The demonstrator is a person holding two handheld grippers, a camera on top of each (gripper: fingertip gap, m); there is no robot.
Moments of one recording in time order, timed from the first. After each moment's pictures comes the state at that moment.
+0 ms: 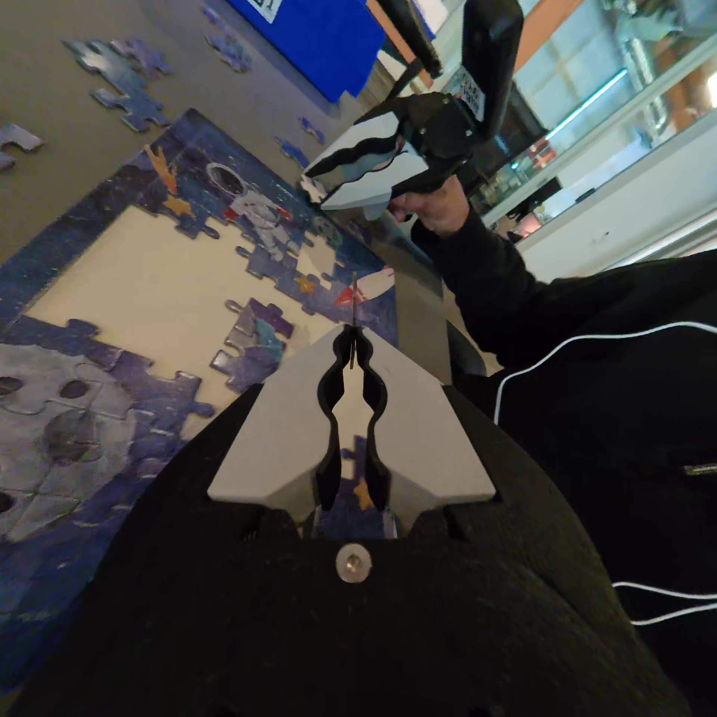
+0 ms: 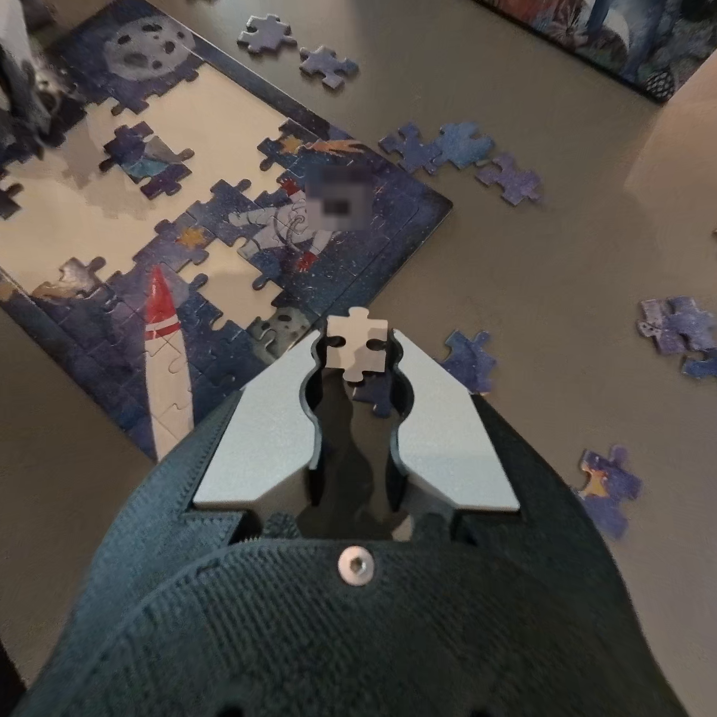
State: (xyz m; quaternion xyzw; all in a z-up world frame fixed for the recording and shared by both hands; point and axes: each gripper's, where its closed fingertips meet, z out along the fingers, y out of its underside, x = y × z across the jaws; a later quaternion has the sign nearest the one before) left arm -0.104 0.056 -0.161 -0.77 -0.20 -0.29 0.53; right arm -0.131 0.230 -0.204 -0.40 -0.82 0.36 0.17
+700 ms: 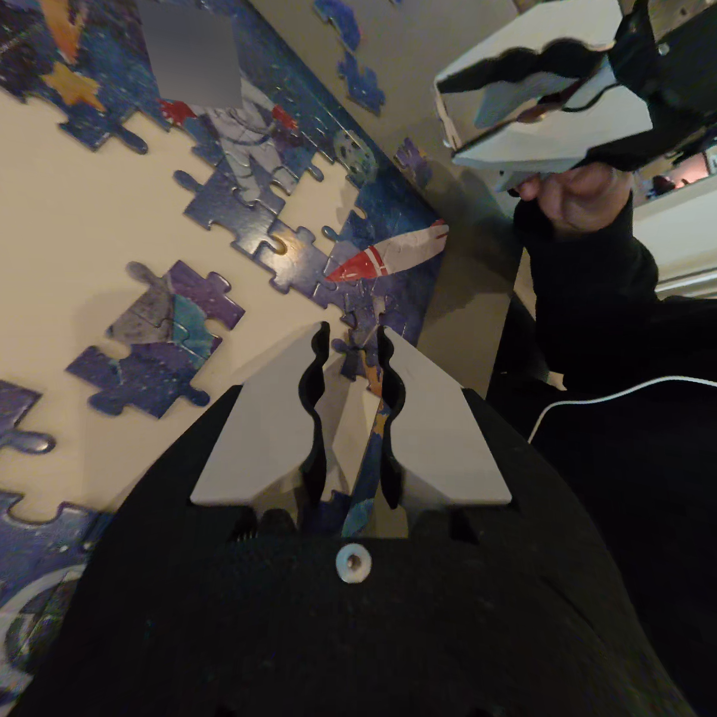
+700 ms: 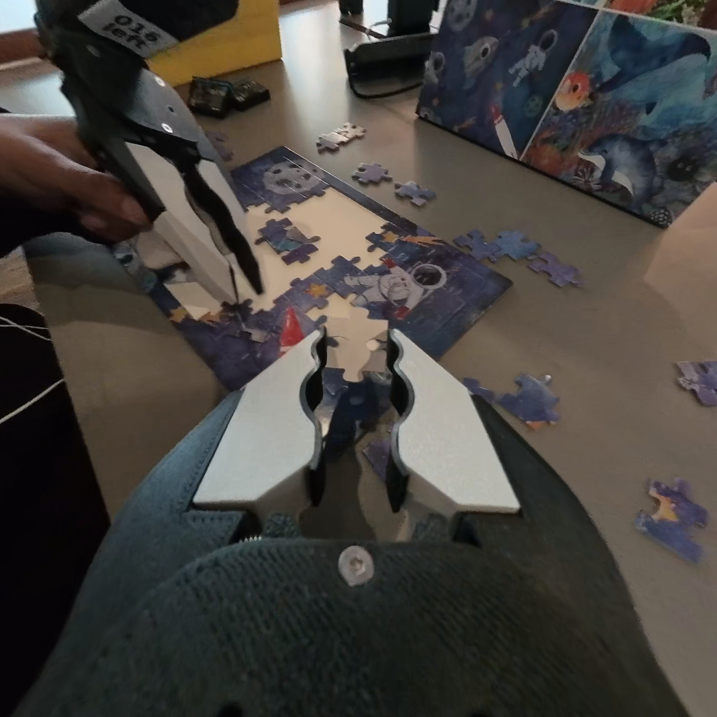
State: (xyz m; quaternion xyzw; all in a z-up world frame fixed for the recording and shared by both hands) left arm -0.068 0.099 -0.200 -0.85 -0.27 -0.22 0.40; right arm -0.087 0.192 -0.155 -0.34 -0.78 0.48 0.20
